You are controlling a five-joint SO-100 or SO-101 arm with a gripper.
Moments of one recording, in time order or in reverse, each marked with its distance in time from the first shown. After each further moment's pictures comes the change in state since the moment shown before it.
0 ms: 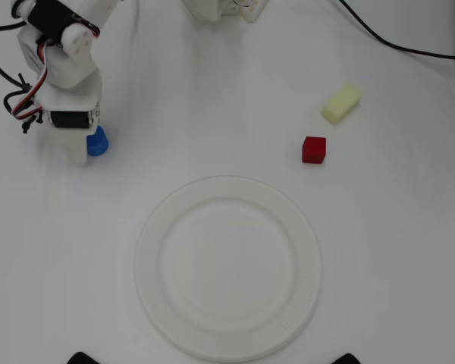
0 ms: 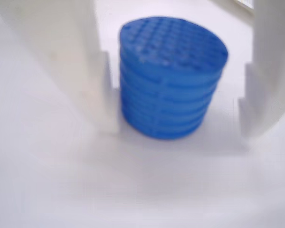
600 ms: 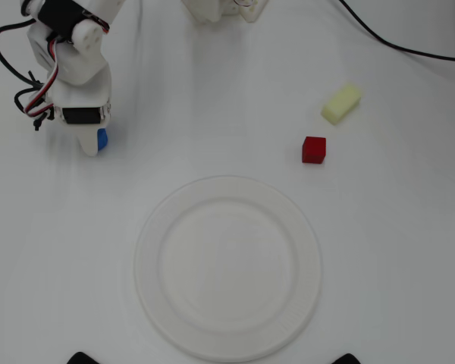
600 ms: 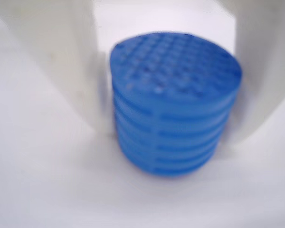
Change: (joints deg) arm -1.2 2.3 2.7 0.6 0.7
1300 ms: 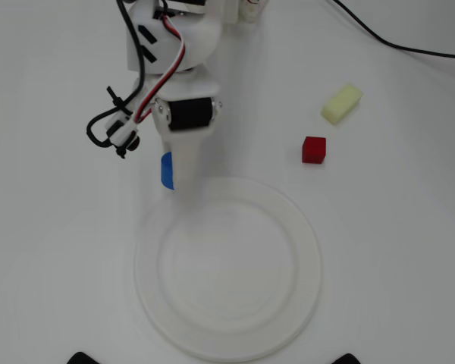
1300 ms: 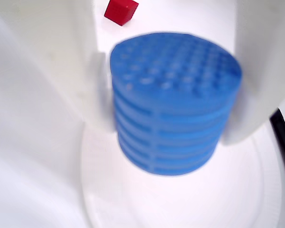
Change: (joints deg) arm -28.7 23.3 4.5 -6.6 12.2
